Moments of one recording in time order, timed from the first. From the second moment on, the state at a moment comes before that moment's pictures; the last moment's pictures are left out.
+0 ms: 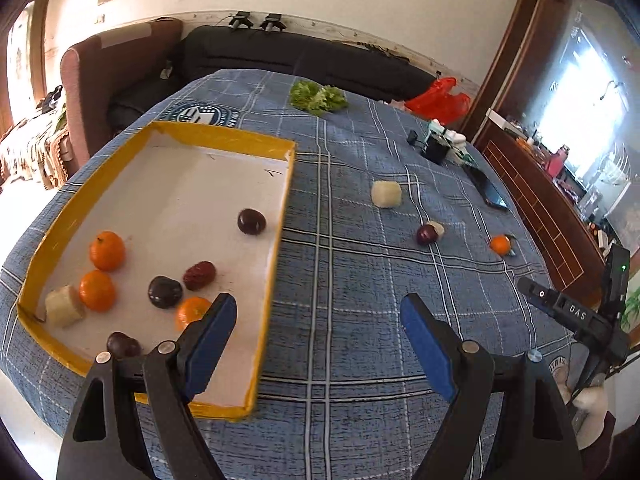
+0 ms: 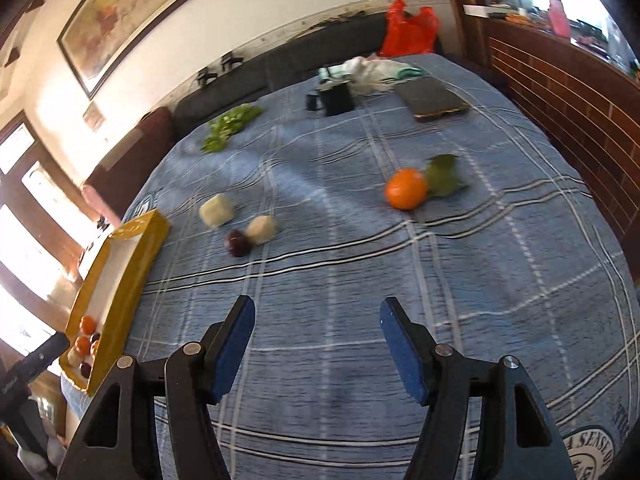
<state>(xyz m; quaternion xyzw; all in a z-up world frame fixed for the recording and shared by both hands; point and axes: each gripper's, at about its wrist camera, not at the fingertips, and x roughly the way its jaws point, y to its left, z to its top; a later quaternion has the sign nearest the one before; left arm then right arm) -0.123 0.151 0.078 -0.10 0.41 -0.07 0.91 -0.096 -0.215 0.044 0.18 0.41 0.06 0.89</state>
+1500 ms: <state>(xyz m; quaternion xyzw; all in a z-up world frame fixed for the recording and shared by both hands) -0.080 0.087 0.056 -0.03 0.44 -0.13 0.89 0.023 -0.139 0.026 0.06 0.48 0.03 0.88</state>
